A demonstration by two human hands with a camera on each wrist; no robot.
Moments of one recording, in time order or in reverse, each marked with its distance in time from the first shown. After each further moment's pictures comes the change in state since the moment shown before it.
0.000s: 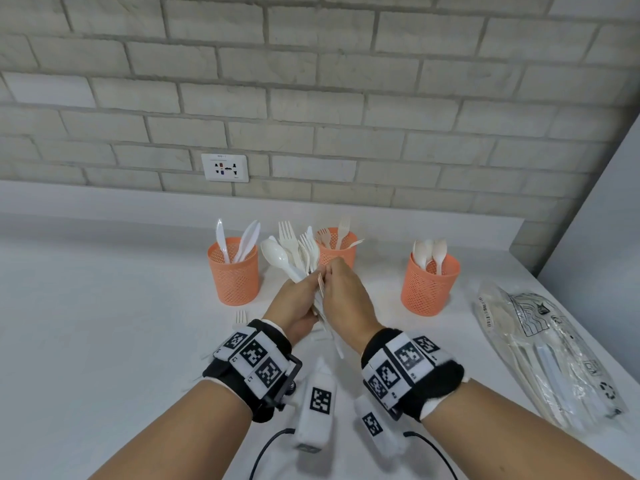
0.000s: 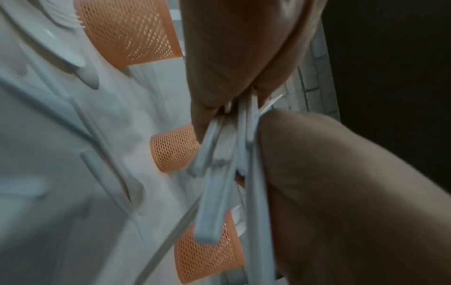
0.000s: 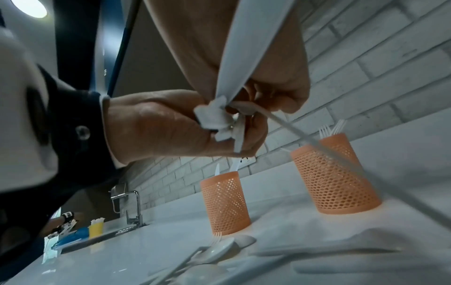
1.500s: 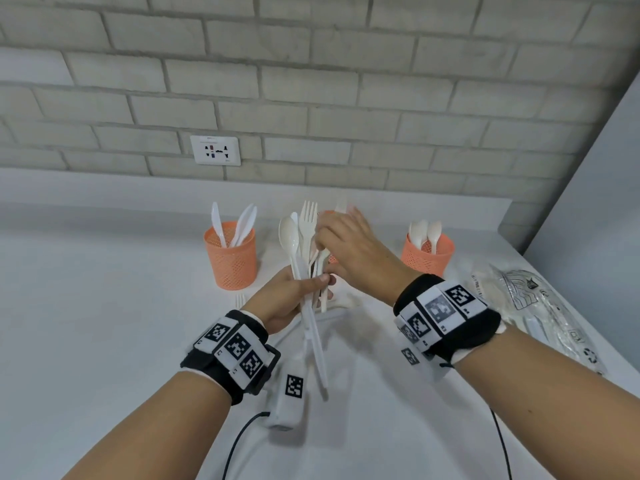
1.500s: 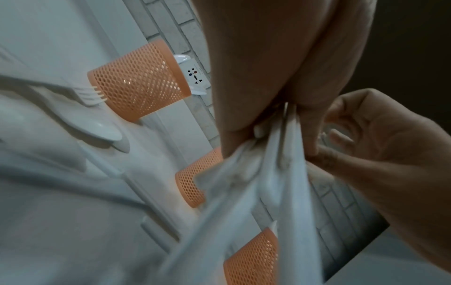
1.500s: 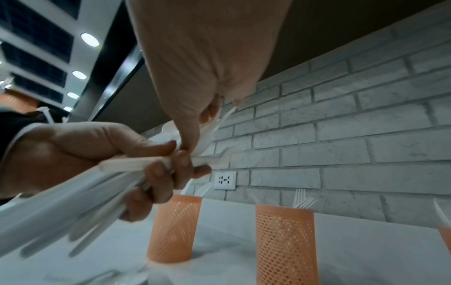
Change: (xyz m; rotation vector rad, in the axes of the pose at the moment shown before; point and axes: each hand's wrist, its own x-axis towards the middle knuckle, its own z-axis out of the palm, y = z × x) left_hand -0.016 0.007 -0.032 0.346 -0.268 0.003; right_hand 0.021 0.004 -0.038 -0.587 -0.069 -0.669
